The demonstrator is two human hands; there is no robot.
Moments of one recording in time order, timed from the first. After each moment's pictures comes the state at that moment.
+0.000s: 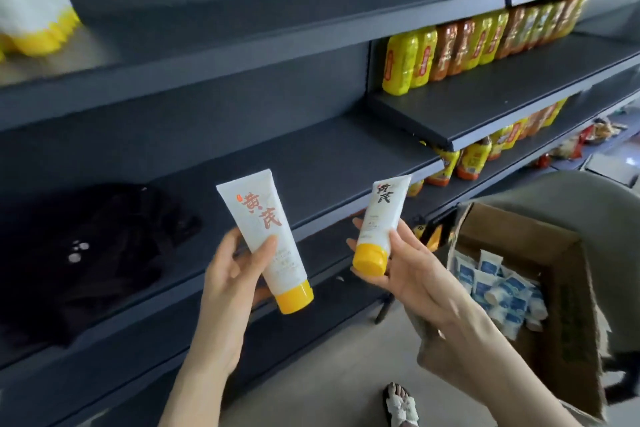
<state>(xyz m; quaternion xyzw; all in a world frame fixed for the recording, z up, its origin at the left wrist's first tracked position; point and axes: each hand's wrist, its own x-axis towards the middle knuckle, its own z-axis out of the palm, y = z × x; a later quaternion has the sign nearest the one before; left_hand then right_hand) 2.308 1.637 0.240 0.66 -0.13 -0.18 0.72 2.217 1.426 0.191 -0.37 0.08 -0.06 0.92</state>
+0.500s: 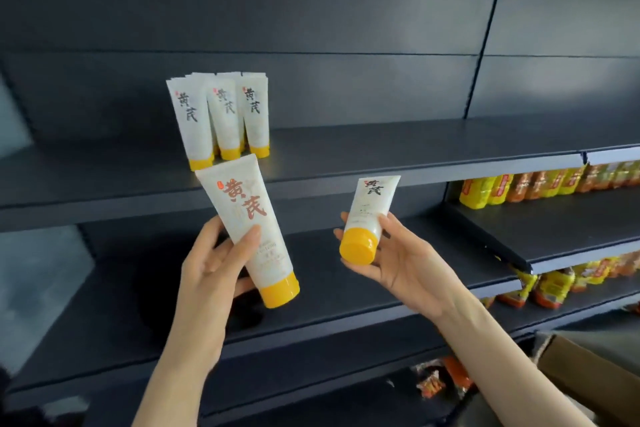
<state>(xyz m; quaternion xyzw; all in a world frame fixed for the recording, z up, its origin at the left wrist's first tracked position) 2.322 1.775 0.377 0.61 -0.15 0.04 0.78 2.298 1.547 0.366 -0.44 -0.08 0.03 0.89</state>
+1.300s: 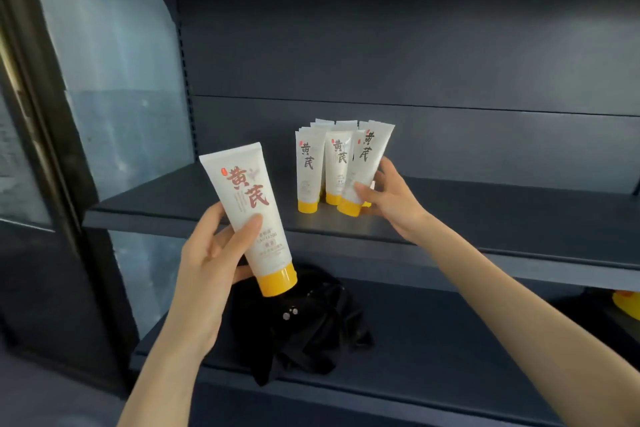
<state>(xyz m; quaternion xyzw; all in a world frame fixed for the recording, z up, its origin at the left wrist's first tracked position) 2.343 1.838 0.440 0.62 -0.09 0.22 0.75 2.493 1.620 0.457 -0.72 -0.20 -0.05 0.66</state>
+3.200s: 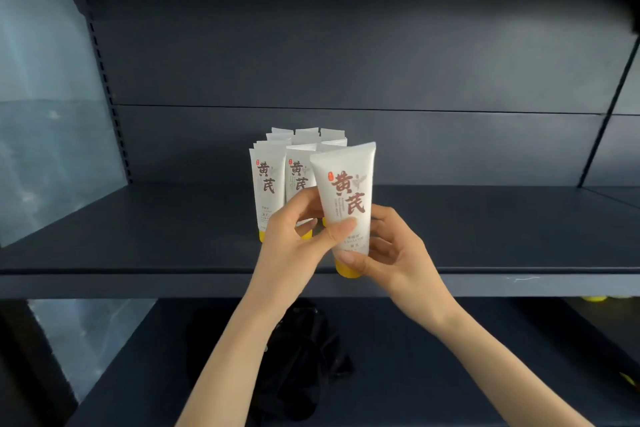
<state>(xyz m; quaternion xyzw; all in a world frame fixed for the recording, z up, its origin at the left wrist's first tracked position) 2.452 1.762 0.463 0.69 -0.25 0.15 0.66 2.432 1.614 0.442 -0.72 -0.20 -0.15 0.64</state>
